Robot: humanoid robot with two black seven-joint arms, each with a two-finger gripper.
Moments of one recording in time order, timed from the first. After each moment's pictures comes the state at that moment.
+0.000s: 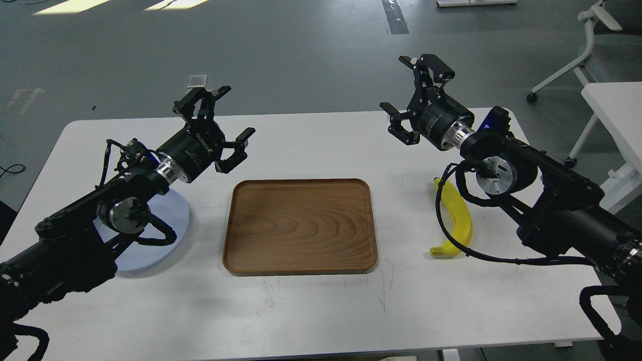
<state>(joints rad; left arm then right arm) -0.75 0.32 -0.52 -0.79 0.07 -0.49 -0.35 0.81 -0.31 0.63 0.95 -0.15 0.14 0.15</state>
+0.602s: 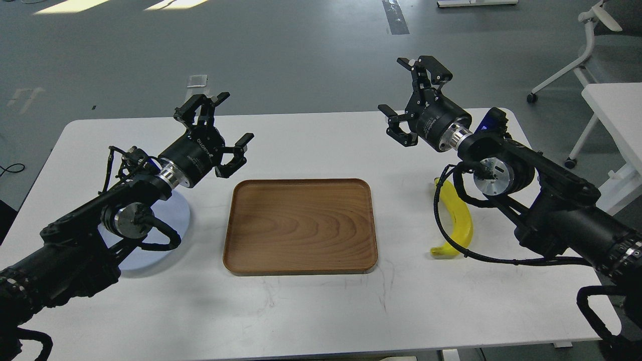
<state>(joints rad) -0.73 0.31 -0.52 -0.78 0.07 -0.45 -0.36 0.82 -0.30 0.62 0.94 -0.15 0.15 0.15</state>
